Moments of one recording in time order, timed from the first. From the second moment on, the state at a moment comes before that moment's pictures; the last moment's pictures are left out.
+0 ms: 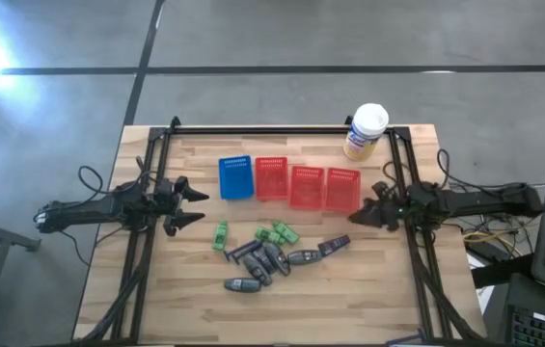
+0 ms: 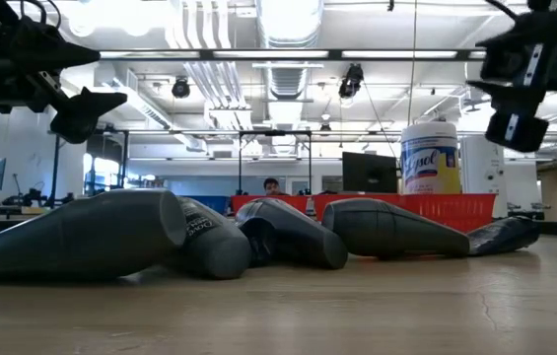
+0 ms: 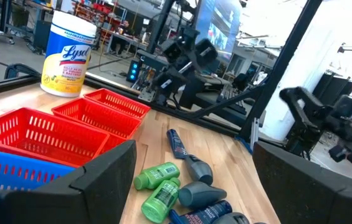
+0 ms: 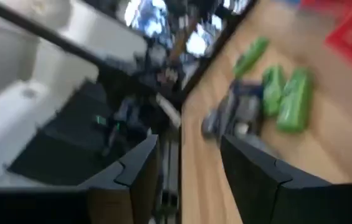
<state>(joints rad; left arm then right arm) 0.07 0.02 0.01 0.03 0.09 -0.37 0.02 0.40 0.12 0.17 -0.24 1.08</state>
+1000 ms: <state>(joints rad) 0.07 0.02 0.01 0.03 0.09 -0.37 0.30 1.47 0.74 -0.62 0.03 0.02</state>
